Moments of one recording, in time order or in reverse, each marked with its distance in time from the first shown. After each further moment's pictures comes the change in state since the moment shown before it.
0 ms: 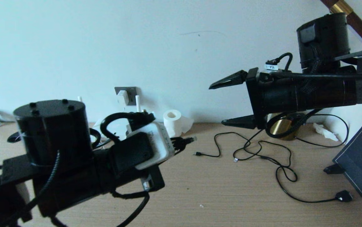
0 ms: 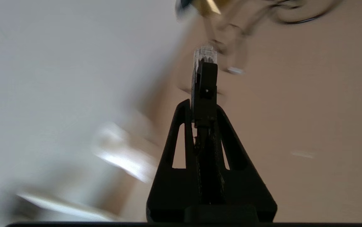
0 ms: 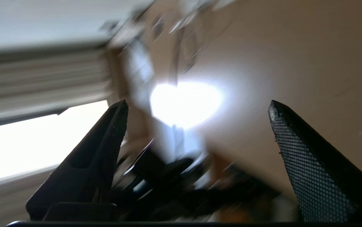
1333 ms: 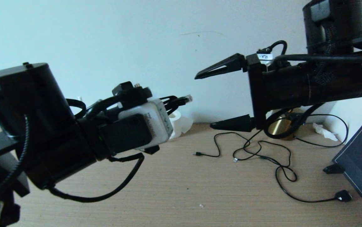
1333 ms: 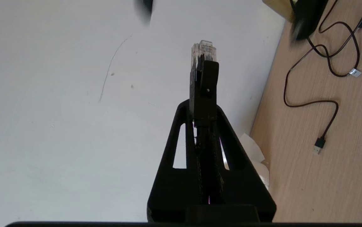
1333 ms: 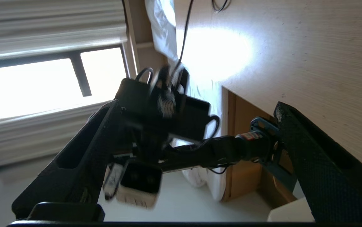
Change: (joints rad) left arm 0.039 0.012 -0.112 -0.145 0.034 0.401; right arm 0.093 -0.012 -0.097 0.070 0.169 0.034
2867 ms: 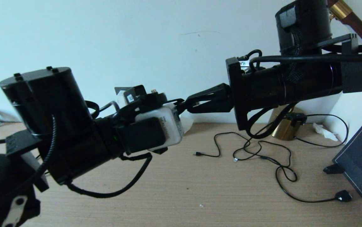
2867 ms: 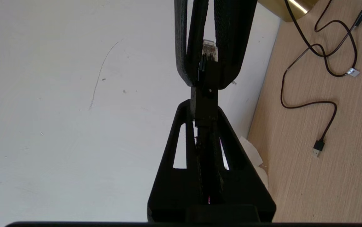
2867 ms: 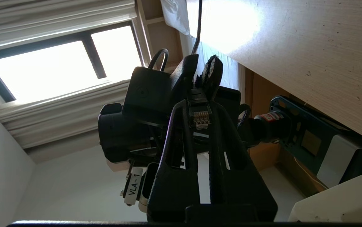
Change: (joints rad) left arm -0.009 0.051 -0.022 -0.020 -0.006 0.015; right arm 0.026 0.087 -0.085 0.017 0.090 0.076
